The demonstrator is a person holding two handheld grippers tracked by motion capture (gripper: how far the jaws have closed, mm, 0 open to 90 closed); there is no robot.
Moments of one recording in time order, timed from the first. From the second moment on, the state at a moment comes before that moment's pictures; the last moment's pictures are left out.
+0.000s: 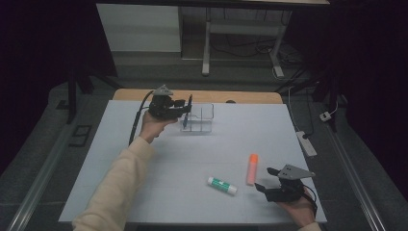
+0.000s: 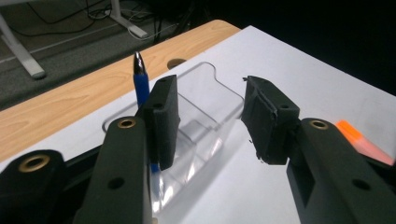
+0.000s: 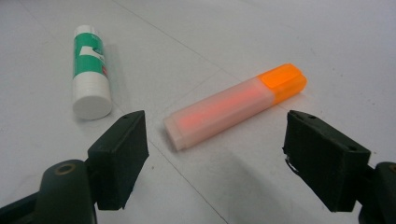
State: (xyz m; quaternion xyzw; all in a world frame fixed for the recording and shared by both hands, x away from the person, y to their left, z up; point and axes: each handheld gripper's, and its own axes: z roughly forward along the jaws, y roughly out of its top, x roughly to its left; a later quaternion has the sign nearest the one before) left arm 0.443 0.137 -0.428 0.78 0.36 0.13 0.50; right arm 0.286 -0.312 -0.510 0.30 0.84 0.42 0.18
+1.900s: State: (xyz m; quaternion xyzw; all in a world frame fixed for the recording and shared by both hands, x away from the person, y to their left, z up) left arm 0.277 0.192 -0.490 0.81 0.39 0.11 0.42; right arm 0.293 -0.313 -0.509 0.32 0.83 0.41 0.18
